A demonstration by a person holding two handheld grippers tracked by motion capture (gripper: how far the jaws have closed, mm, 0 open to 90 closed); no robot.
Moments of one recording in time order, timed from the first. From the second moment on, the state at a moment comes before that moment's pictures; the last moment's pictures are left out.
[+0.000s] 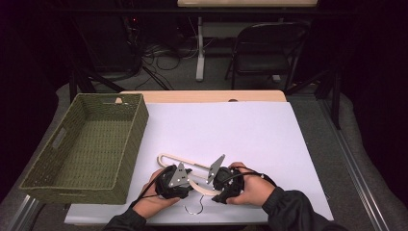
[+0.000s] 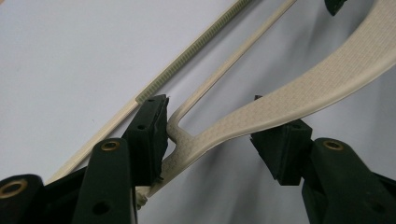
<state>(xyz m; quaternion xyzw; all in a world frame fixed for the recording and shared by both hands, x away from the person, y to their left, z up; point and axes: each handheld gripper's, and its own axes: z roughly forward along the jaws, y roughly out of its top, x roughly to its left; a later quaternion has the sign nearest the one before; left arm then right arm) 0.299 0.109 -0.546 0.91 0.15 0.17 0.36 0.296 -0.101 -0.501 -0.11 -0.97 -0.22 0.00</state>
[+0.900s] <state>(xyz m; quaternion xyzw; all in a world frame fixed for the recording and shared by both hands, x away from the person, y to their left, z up) 0.316 0.109 -0.502 0.91 0.14 0.17 0.36 0.308 -0.109 -0.450 -0.07 -0.97 -0.23 -0.07</state>
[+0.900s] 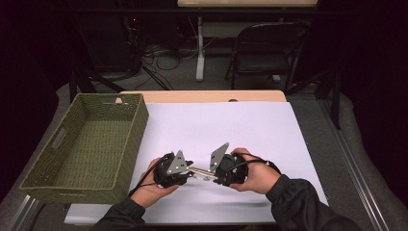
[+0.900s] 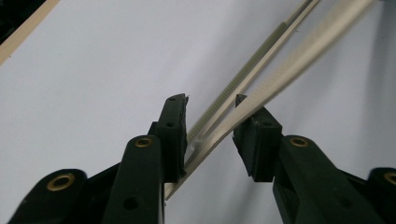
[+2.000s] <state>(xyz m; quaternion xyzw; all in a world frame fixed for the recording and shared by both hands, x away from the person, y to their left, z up) 0.322 0.118 -0.503 0.92 0.13 0.07 0.36 0.319 -0.115 -0.431 -0.04 -0.97 -0.25 -0.07</state>
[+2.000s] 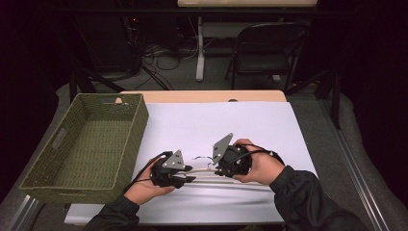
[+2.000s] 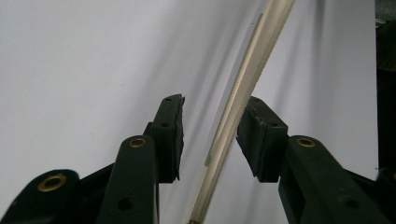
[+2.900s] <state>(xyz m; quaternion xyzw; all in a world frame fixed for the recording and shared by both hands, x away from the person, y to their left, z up) 0.323 0.118 -0.507 0.94 0.10 0.05 0.32 0.323 -0.116 -0.437 -0.05 -0.97 -0.24 -0.06</state>
